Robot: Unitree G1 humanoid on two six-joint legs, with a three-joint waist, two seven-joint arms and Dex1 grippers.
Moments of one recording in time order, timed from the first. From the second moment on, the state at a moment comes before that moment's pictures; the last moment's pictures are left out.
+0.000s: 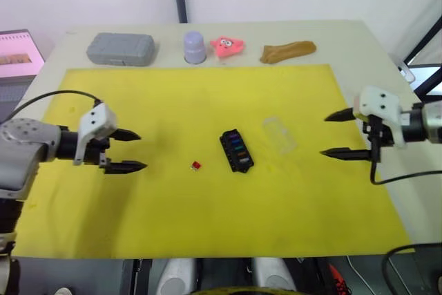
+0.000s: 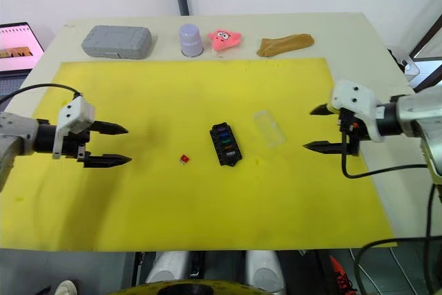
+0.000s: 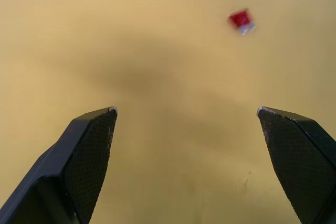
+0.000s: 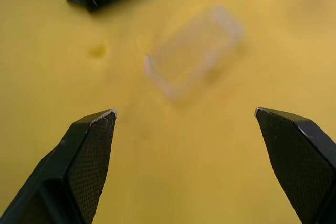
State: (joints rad) left arm -0.39 0.97 0.01 -0.02 -0.40 0.54 -1.36; right arm -0.49 -1.11 -0.04 -0.19 0.31 0.57 1.34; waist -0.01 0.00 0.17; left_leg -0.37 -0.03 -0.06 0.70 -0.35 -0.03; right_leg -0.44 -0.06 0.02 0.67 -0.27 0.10
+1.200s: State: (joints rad) left arm -0.68 0.65 -0.25 0.31 -0.62 1.22 -1.40; right arm -0.74 -0.90 0.34 -0.44 0.24 0.62 1.27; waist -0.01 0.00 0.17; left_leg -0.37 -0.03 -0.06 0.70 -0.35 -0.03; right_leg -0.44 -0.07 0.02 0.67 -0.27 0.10
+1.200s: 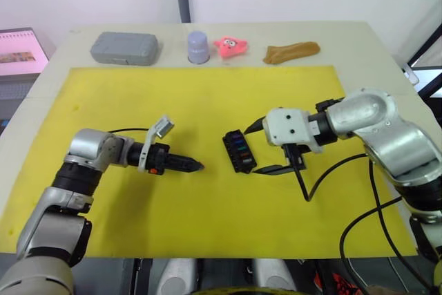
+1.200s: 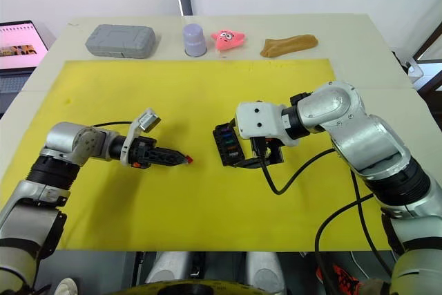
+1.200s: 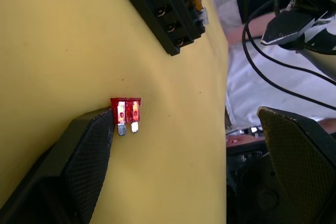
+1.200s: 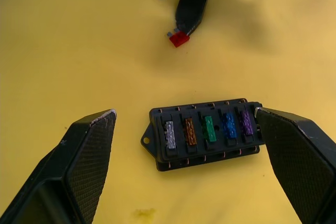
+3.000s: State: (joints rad) left arm -0.69 0.62 0.00 -0.04 -0.73 0.99 -1.29; right arm -0.88 -0.58 0.00 -0.32 0.73 1.42 0.95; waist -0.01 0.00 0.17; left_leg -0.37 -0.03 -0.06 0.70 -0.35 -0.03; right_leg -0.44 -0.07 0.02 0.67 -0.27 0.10
